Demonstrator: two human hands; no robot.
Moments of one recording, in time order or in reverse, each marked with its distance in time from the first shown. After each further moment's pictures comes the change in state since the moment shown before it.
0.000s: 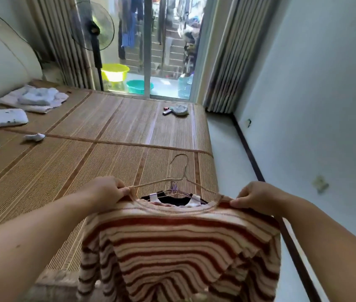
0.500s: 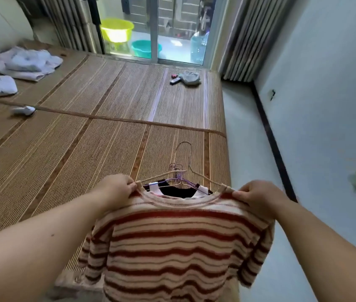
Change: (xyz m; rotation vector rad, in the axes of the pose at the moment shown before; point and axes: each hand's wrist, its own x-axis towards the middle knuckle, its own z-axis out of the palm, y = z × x) left_hand 0.146 0.016 0.079 -0.070 -0.125 -0.103; right_hand 0.175 0.057 0.018 -0.060 0.048 0.072
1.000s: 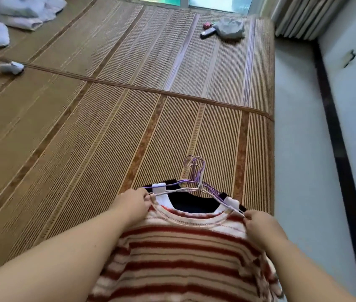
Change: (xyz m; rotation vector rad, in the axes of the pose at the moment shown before) left_hand 0.211 -0.031 0.165 0.012 -0.173 -0.240; right_hand 0.263 0.063 0.182 -0.061 -0.195 0.169
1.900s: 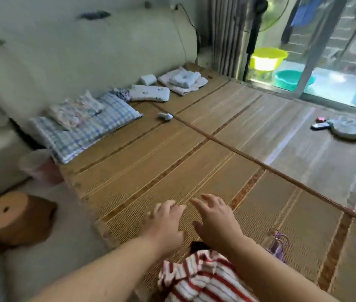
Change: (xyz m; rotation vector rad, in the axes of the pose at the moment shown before) left_hand -0.243 -0.091 -0.128 -0.119 0.420 -0.170; right_hand -0.217 -0.312 -0.051 -0.262 0.229 -1.145
